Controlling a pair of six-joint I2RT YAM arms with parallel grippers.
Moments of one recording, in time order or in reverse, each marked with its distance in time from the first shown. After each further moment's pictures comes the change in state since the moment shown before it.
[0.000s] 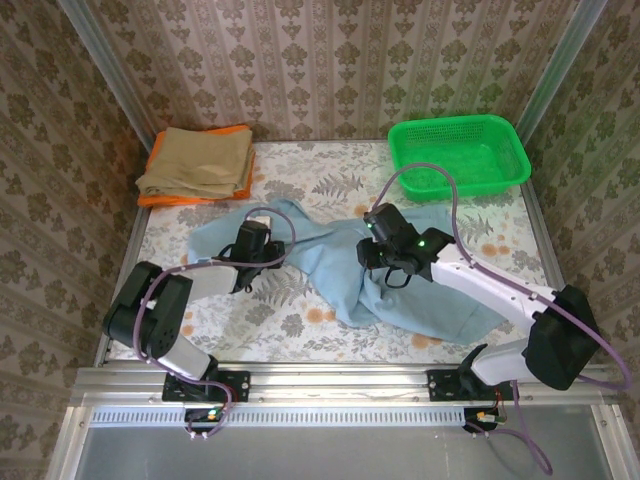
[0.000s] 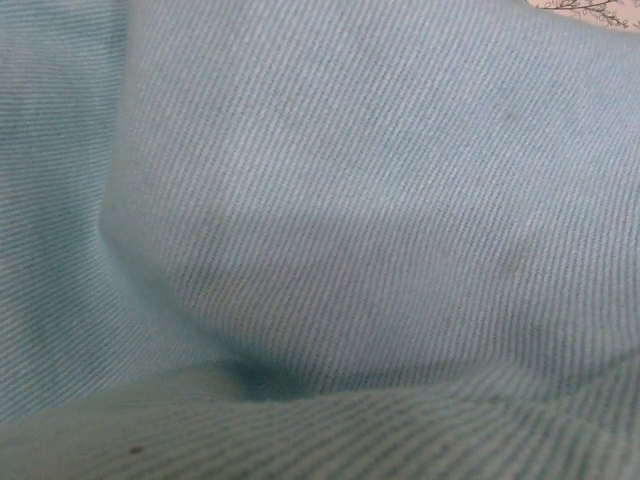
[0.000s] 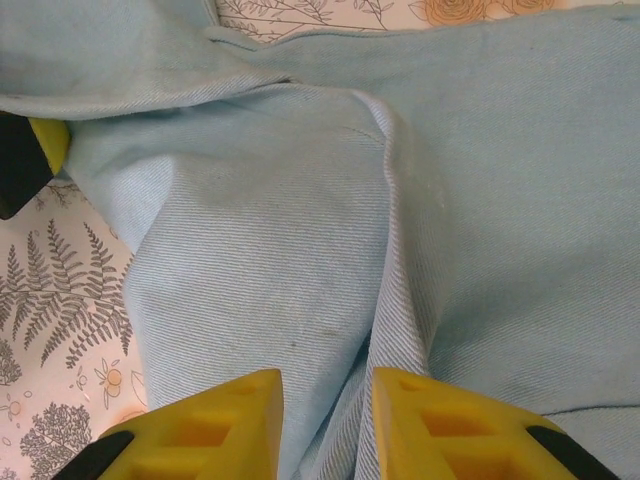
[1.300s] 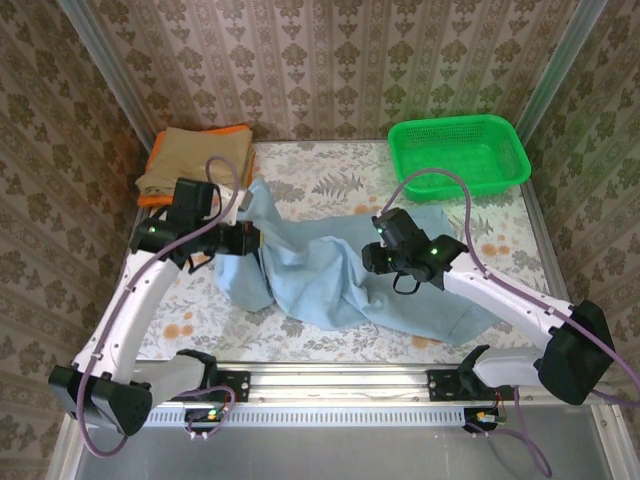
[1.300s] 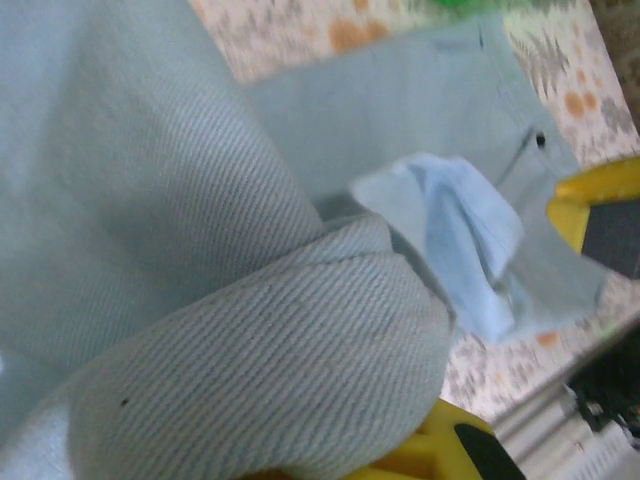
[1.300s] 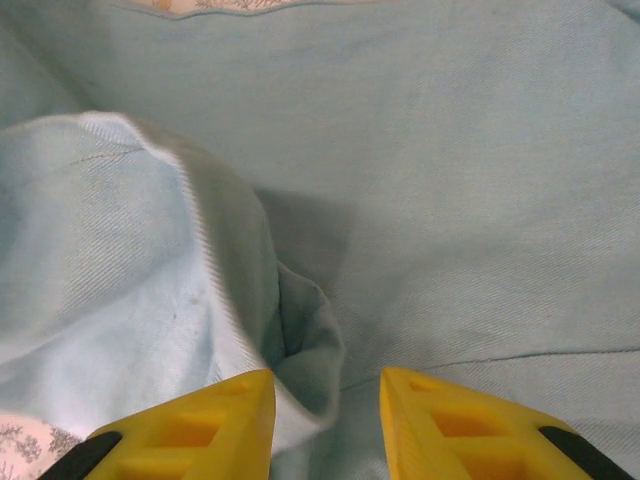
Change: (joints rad) left arm 0.148 -0.439 0.582 -1.194 0.543 0.180; right arm 0.000 -0.090 -0.059 -0.011 -0.035 0.007
